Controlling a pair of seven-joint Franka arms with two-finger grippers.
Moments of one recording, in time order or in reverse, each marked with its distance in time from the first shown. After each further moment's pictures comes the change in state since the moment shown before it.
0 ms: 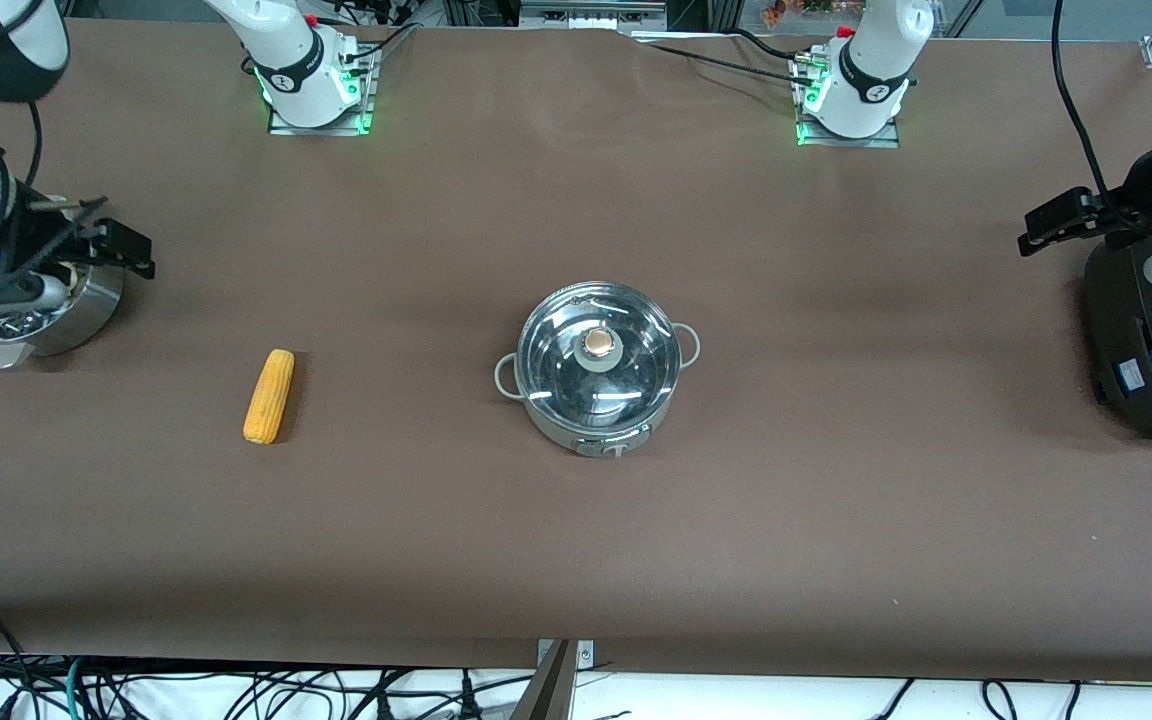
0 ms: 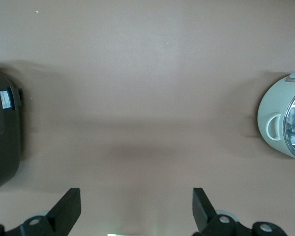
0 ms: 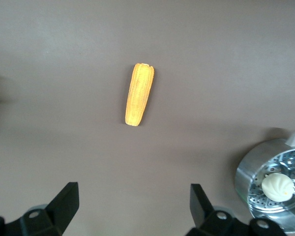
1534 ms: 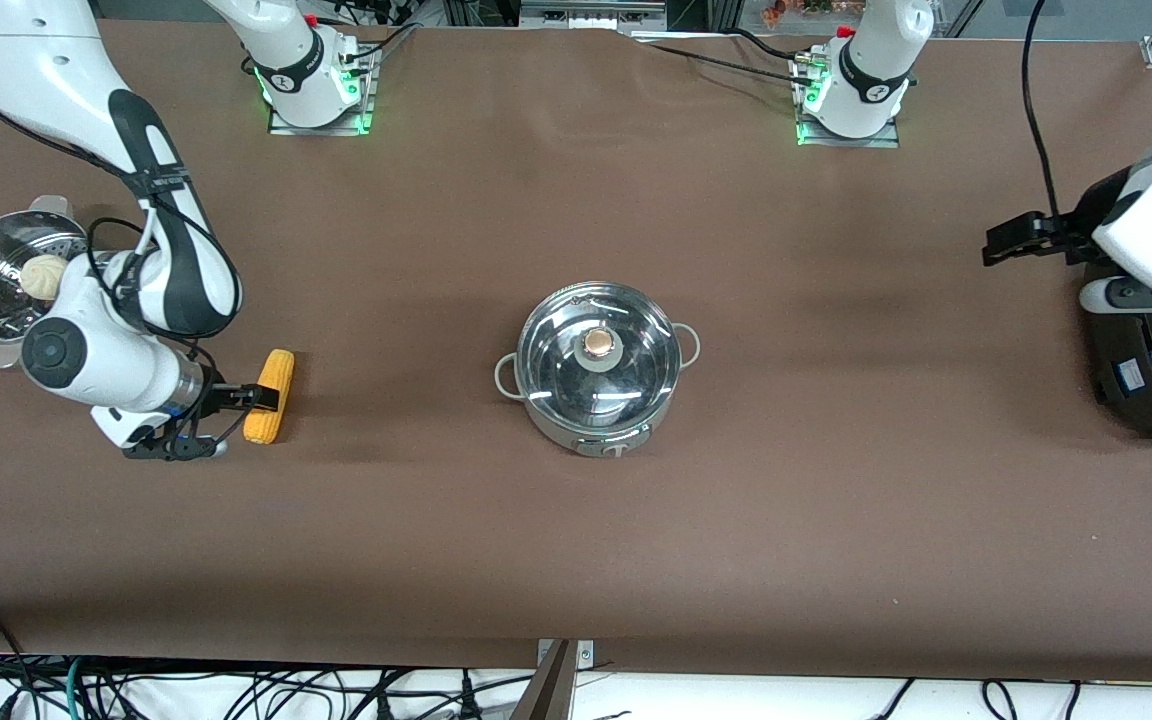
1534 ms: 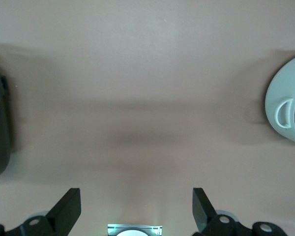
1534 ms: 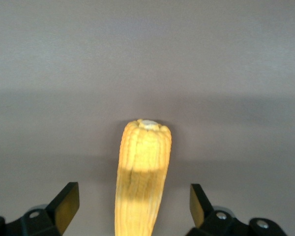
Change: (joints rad) left arm -0.022 0.041 -0.022 -0.046 0.000 -0.005 0.000; right arm 0.002 0.455 0.006 -0.119 0.034 0.612 0.079
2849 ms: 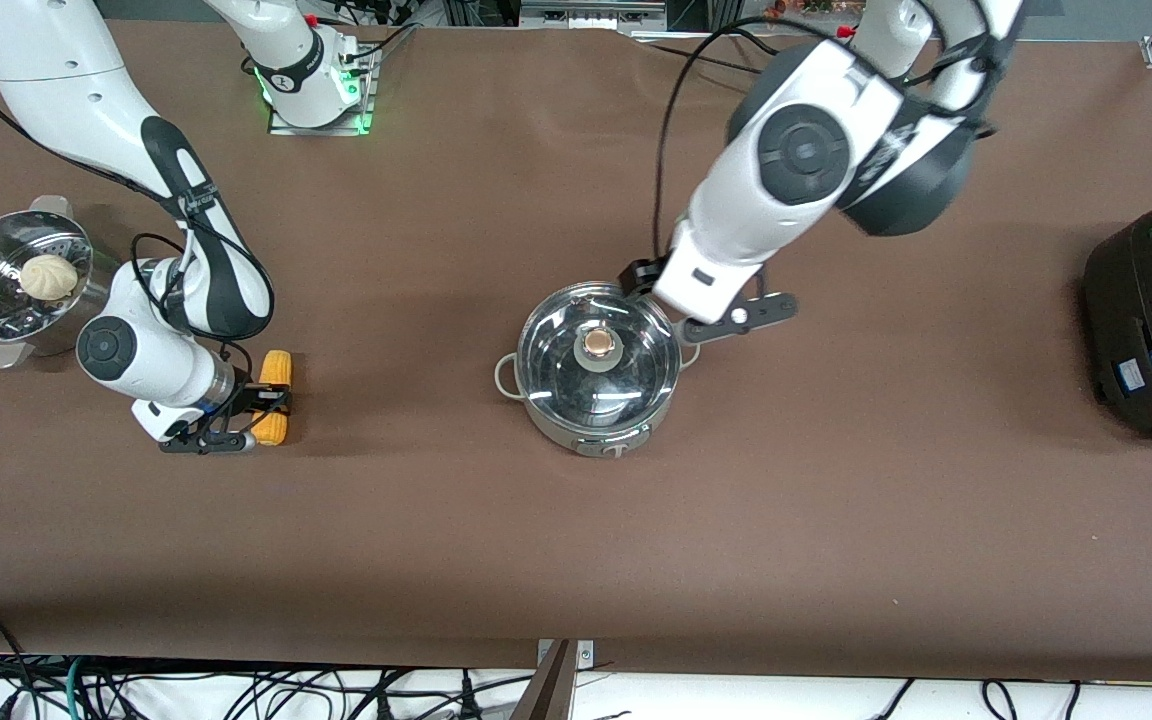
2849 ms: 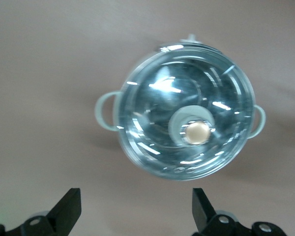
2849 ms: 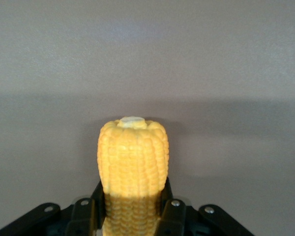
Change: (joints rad) left arm -0.352 0.361 -0.236 0.202 -0.098 0.297 -0.837; right arm 0.001 0.046 0.008 -0.054 0.000 0.117 0.001
